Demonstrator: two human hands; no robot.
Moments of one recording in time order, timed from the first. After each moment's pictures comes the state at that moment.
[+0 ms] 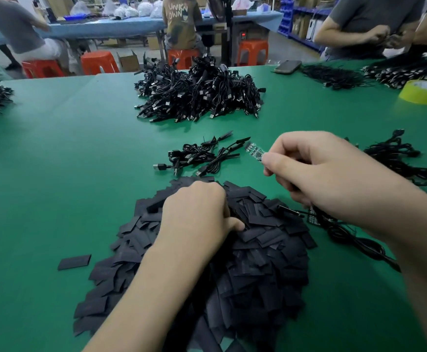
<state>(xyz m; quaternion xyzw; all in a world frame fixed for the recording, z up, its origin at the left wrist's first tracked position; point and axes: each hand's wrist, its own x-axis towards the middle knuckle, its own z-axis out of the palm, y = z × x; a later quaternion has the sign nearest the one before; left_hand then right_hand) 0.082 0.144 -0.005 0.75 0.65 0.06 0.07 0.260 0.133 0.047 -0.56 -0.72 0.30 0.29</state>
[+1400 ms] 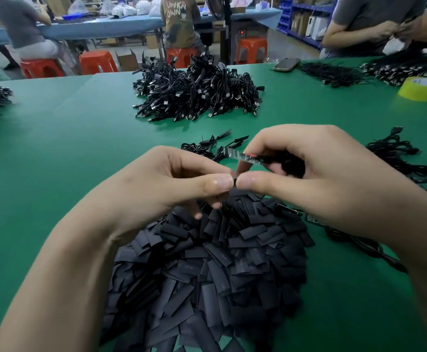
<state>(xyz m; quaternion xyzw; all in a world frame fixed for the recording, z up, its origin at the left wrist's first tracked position) 0.025 0.143 0.039 0.69 0.40 0.30 0.53 0.255 0.119 0.064 -0.44 -0.83 0.20 0.29</state>
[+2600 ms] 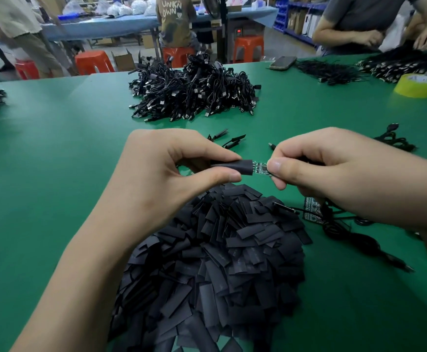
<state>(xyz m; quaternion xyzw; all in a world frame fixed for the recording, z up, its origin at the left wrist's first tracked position) 0.042 0.139 0.046 0.81 0.39 0.39 0.17 0.278 0.122 0.069 -0.50 -0.79 0.28 0.20</state>
